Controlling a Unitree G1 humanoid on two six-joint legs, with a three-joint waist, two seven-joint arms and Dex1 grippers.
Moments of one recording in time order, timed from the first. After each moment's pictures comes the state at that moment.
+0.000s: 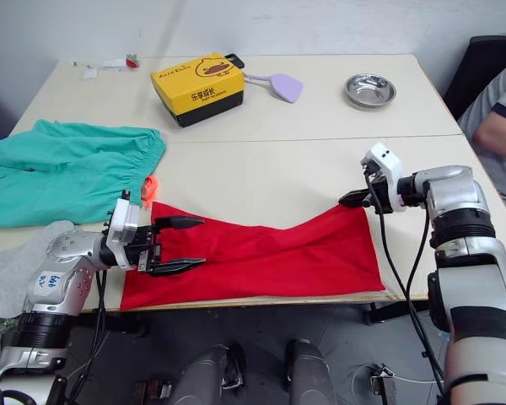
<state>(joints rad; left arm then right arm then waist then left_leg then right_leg) -0.34 0.60 0.06 0.08 -0.50 0.17 -1.27 -1.04 -0.74 0.15 0.90 0.07 0.49 1.33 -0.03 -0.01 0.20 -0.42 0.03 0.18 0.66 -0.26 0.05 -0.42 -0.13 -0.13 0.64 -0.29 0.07</state>
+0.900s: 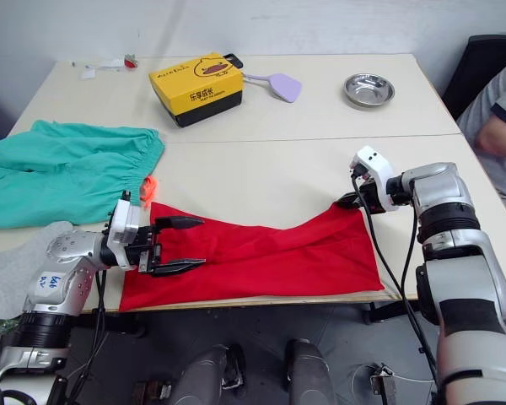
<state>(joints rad) -0.34 0.60 0.06 0.09 -0.48 0.15 -1.27 -1.09 -0.67 0.18 0.98 -0.01 0.43 1.29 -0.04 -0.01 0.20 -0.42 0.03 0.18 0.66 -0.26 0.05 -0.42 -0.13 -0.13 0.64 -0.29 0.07</state>
